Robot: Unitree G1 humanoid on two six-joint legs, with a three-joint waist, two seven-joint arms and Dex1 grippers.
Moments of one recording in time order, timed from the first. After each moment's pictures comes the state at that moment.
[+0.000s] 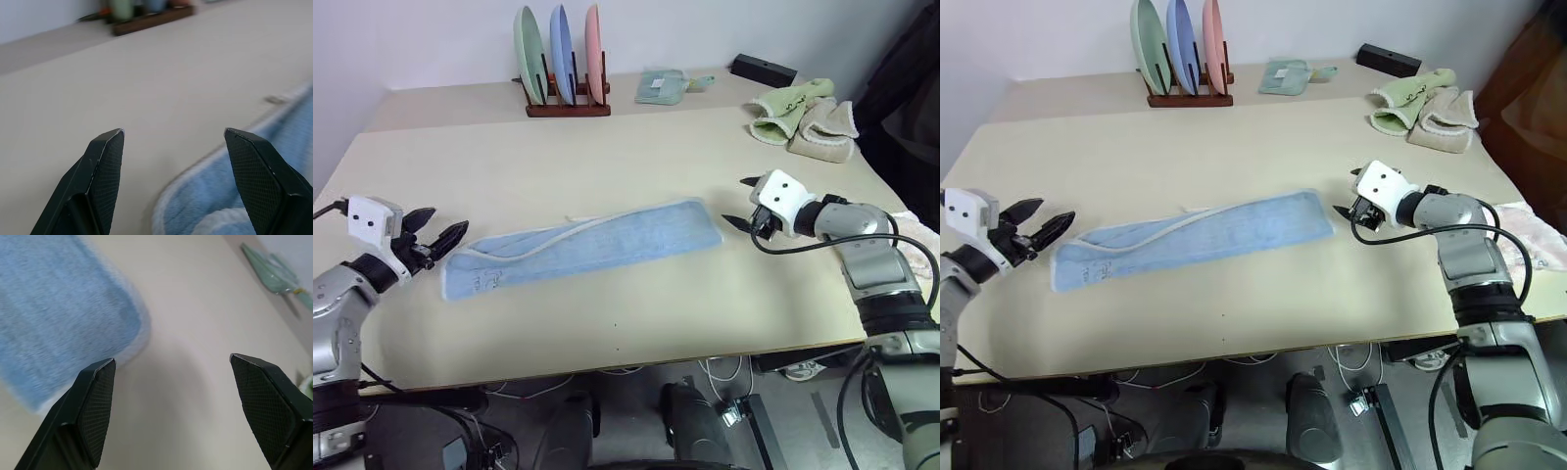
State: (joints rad) left arm -0.14 0.78 0.44 0.05 -0.43 0.28 -0.82; right arm -0.60 -0.73 0.06 0.34 -0.05 -0.01 0.85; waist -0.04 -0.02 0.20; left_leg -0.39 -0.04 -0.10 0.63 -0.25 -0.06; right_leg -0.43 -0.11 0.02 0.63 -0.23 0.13
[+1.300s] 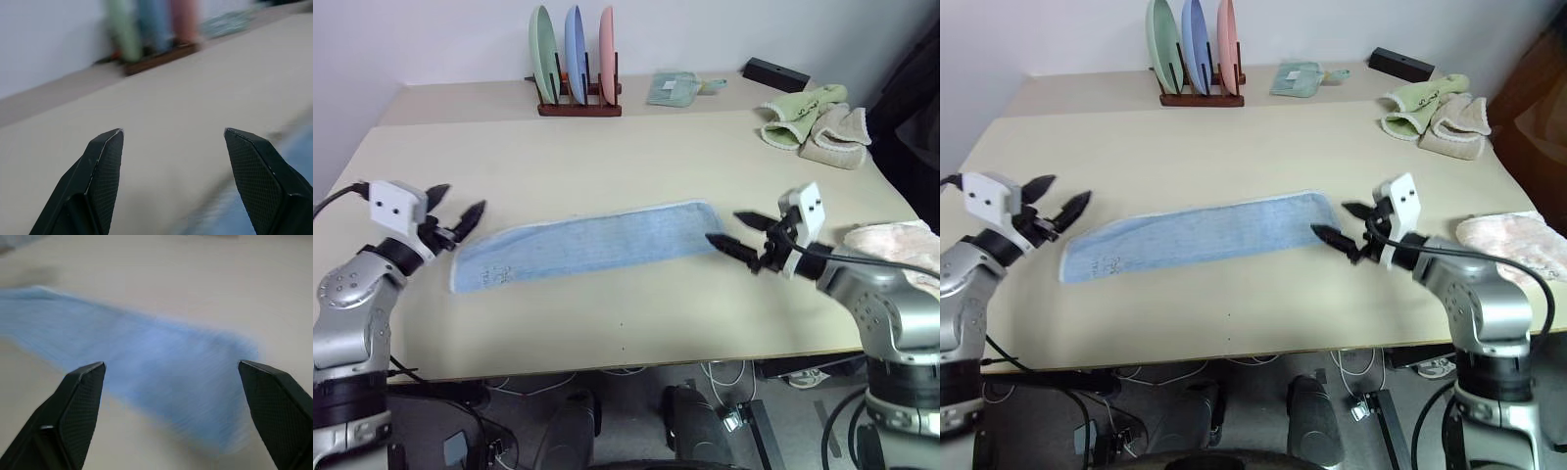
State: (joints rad) left arm -0.14 0.66 0.31 -0.17 -0.40 0.24 -0.68; right arm -0.25 -0.55 -0.27 -0.32 0.60 0.97 0.67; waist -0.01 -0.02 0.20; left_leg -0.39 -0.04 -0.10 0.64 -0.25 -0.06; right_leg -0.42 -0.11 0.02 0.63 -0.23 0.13
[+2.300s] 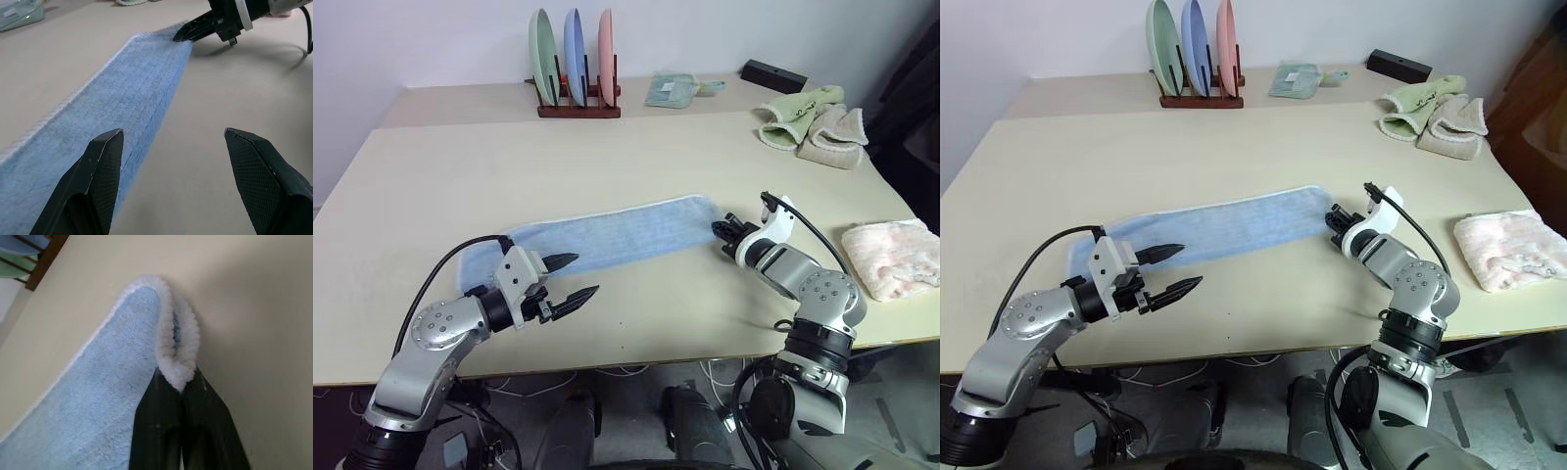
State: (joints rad) left arm 0.01 0.62 0.02 -0.45 -0.40 0.31 -0.76; right arm -0.55 -0.09 -0.60 0.00 0.72 1.12 -0.11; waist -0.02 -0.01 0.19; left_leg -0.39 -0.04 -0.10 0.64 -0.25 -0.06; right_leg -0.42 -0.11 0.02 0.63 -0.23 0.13
